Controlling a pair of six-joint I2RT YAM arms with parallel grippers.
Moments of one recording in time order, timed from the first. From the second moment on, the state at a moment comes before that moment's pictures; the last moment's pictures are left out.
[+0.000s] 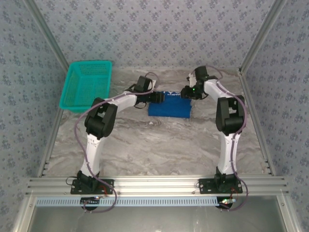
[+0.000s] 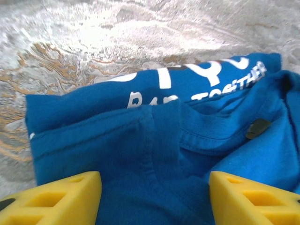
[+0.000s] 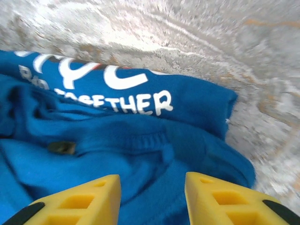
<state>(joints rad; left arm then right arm) -0.52 2.23 1.64 -0.19 0.28 -0.38 0.15 2.12 1.70 -0.68 -0.35 0.11</state>
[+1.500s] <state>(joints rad) -0.46 1.50 1.07 -0.36 0.14 -0.47 0.02 2.27 1.86 -0.85 0.04 -0.06</state>
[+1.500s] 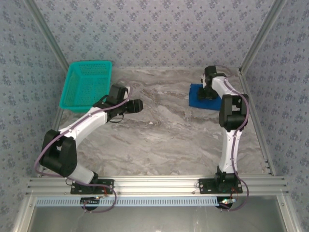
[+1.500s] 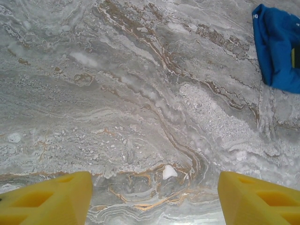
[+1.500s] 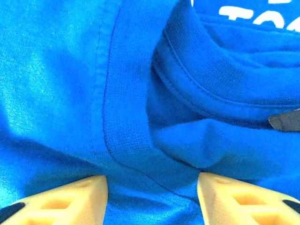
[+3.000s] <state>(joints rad) -0.07 1.18 0.39 0.30 -0.33 -0.13 0.05 1.31 0.40 0.20 0.37 0.08</state>
